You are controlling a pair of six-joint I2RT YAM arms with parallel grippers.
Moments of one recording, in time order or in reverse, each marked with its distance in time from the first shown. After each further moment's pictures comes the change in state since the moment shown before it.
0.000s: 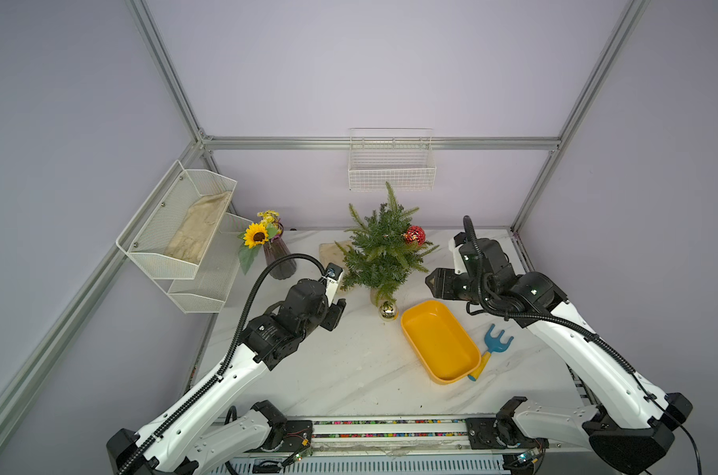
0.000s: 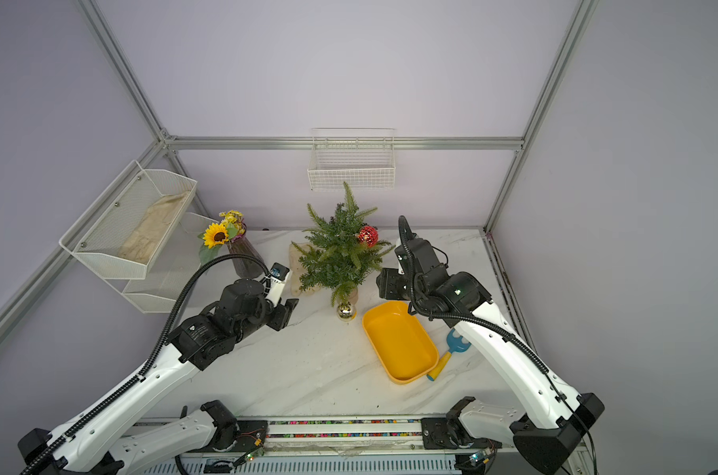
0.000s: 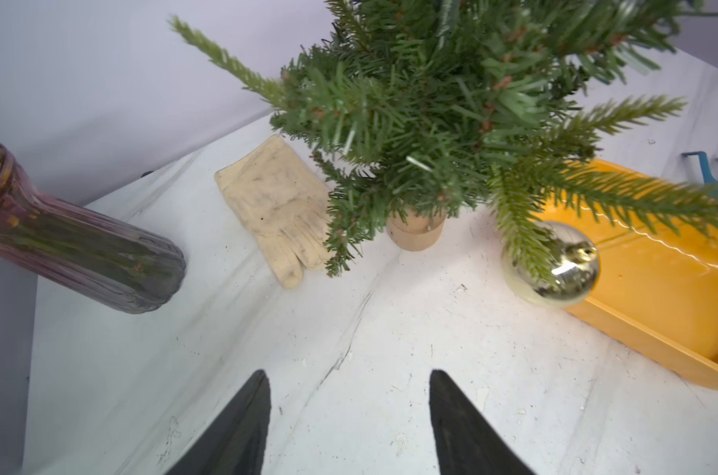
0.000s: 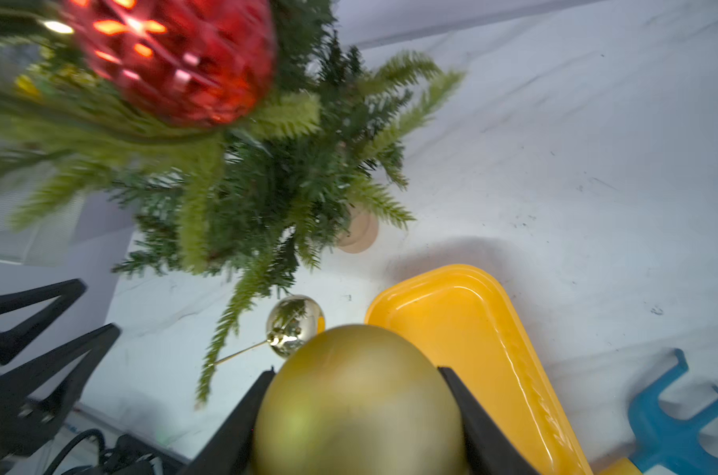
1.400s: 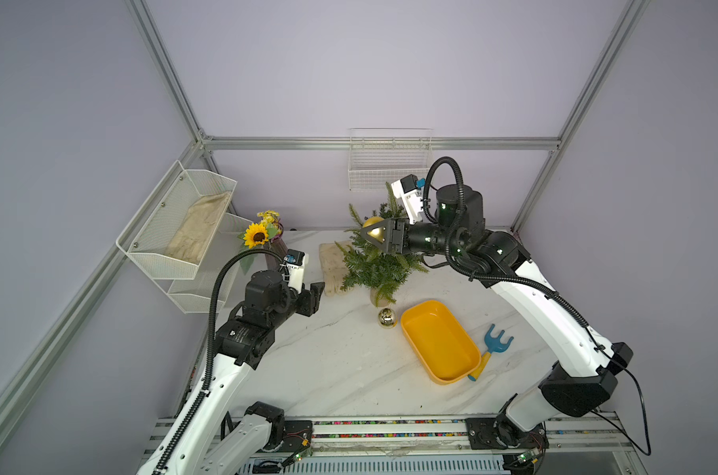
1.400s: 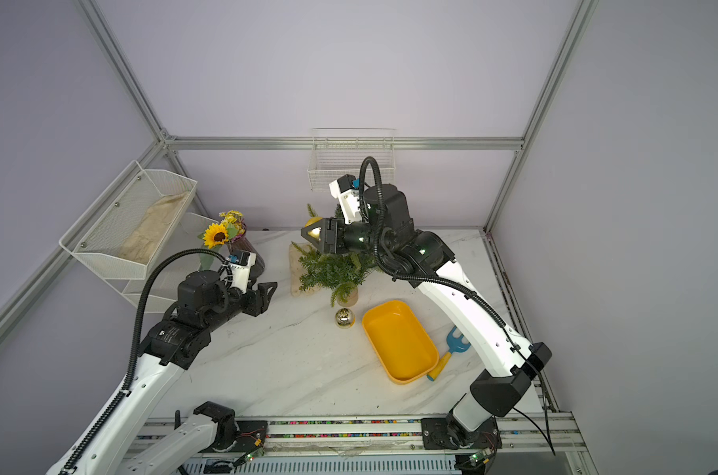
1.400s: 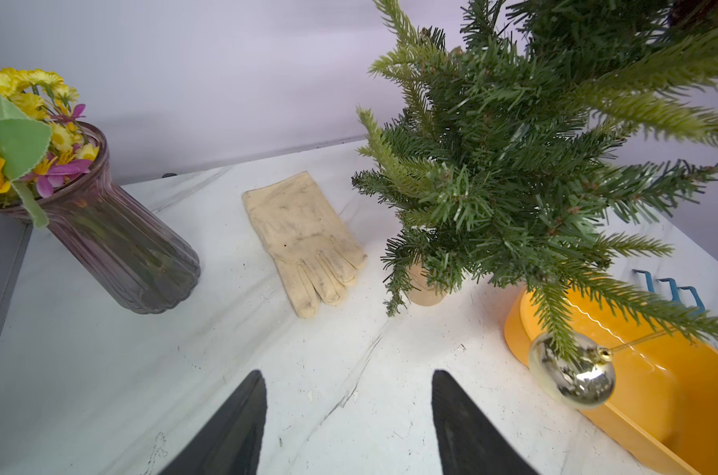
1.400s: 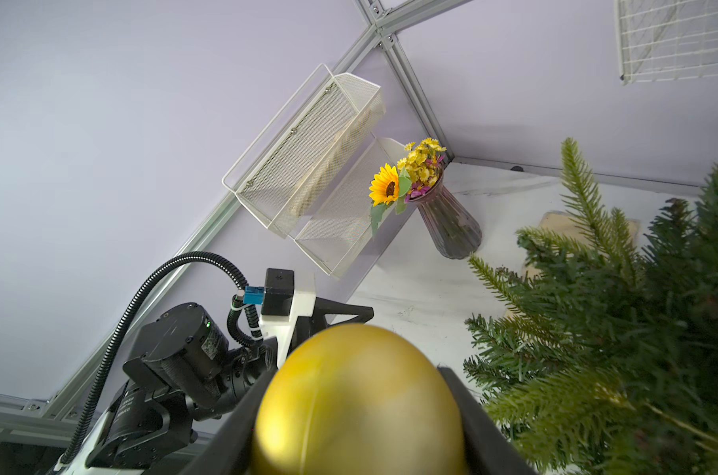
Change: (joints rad) left arm 0.309 -0.097 -0.024 0.094 0.286 -0.021; right arm 0.098 0.364 0.480 0.327 -0.439 -0.013
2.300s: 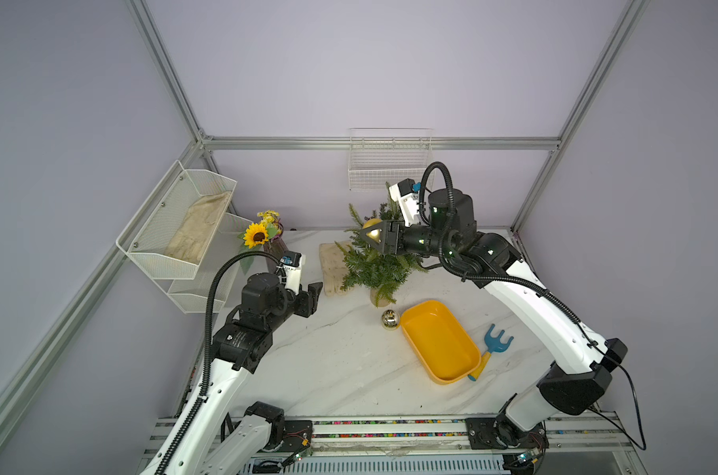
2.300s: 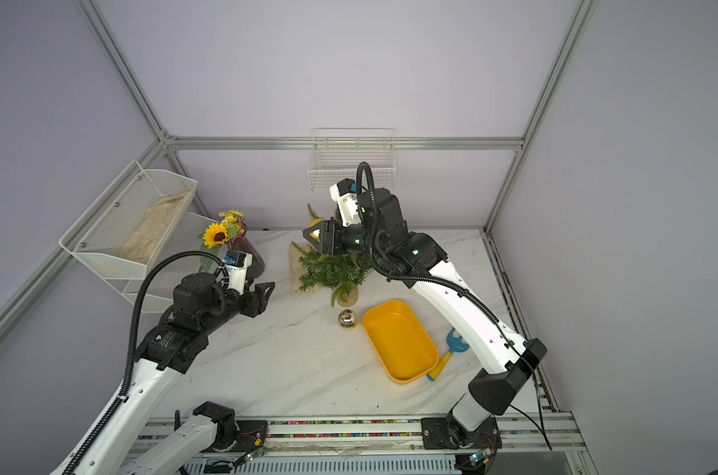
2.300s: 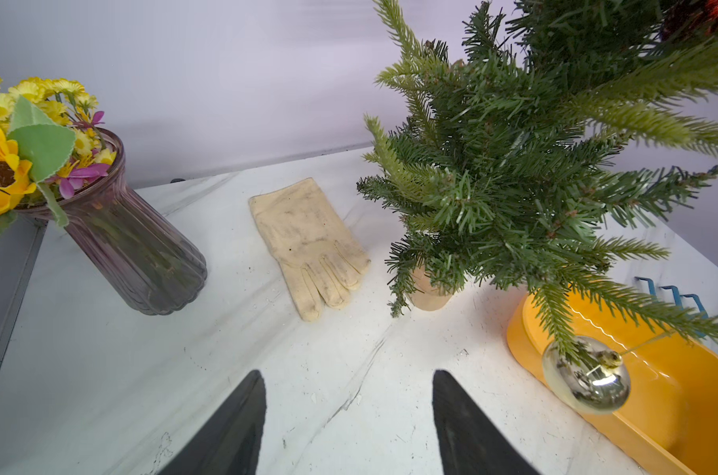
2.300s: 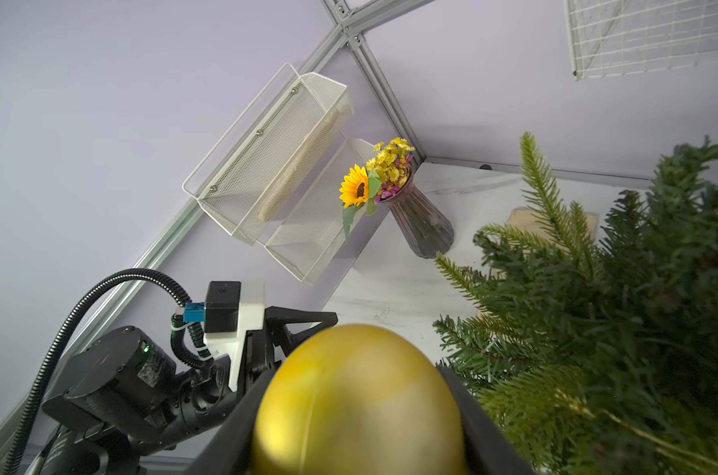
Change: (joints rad) left arm 0.012 -0.025 -0.016 0.008 -0.001 0.000; right arm 0.005 0.006 -0.055 0.016 0.084 -0.010
